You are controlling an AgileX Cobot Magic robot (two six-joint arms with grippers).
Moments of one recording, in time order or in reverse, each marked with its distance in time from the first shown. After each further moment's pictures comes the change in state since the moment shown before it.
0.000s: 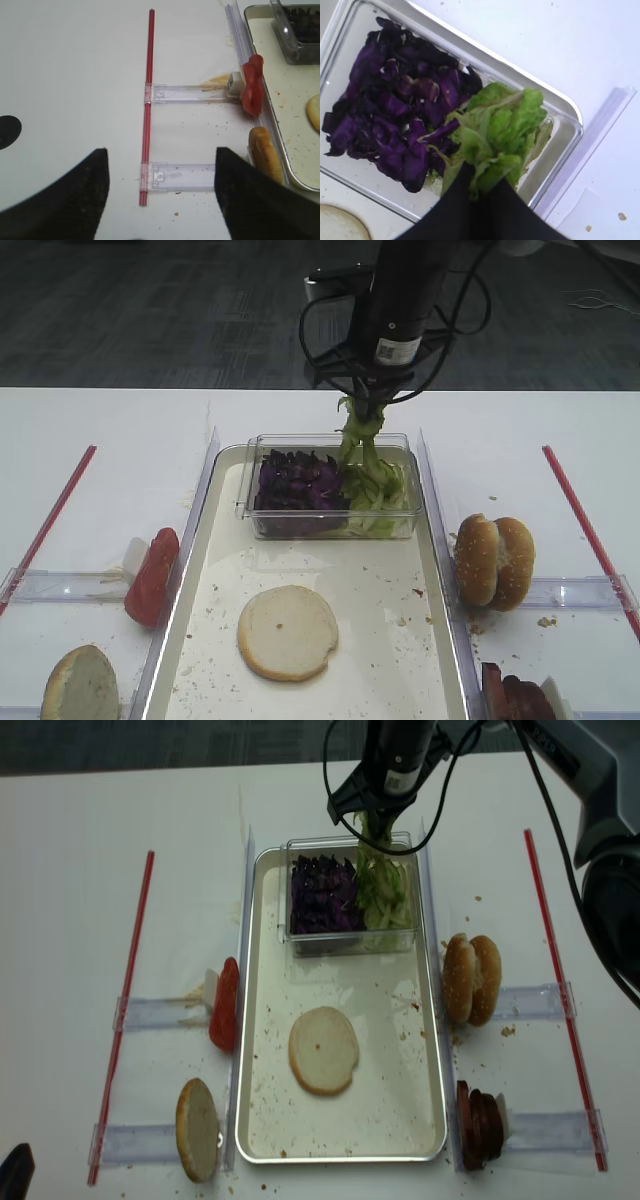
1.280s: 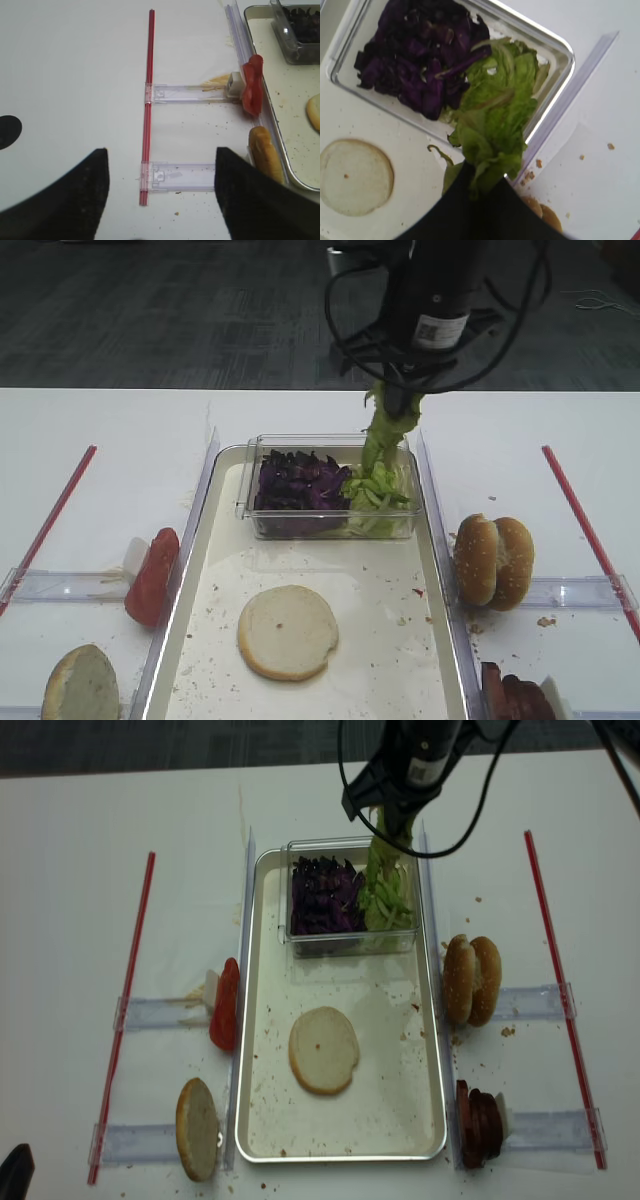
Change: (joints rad) left arm 0.000 0.000 0.000 0.002 0.000 0.000; right arm 0.009 -0.244 0.242 -0.004 0.015 0.013
